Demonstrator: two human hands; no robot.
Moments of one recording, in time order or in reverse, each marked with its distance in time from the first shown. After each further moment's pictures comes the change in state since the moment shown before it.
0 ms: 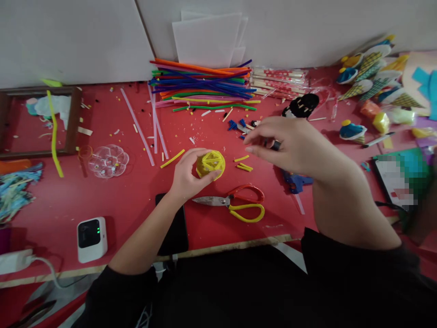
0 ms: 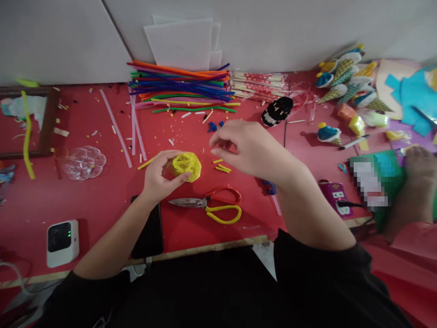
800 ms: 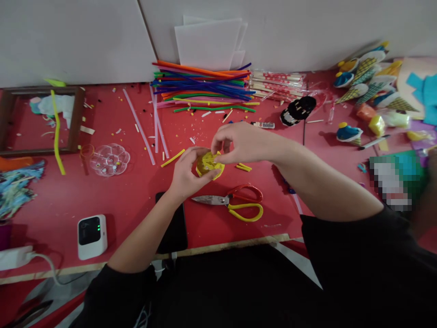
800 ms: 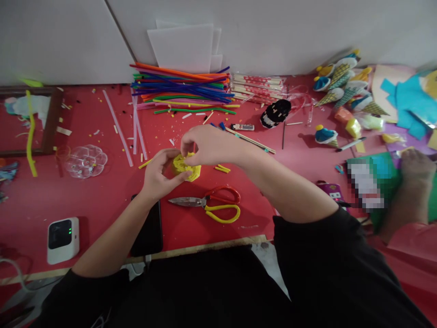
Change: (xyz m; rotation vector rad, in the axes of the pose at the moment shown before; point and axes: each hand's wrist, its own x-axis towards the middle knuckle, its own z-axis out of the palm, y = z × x) left_hand 0.003 0.000 -0.002 -0.014 -0.004 0.001; right_hand 0.058 -0.018 0.029 0.131 -0.306 0.005
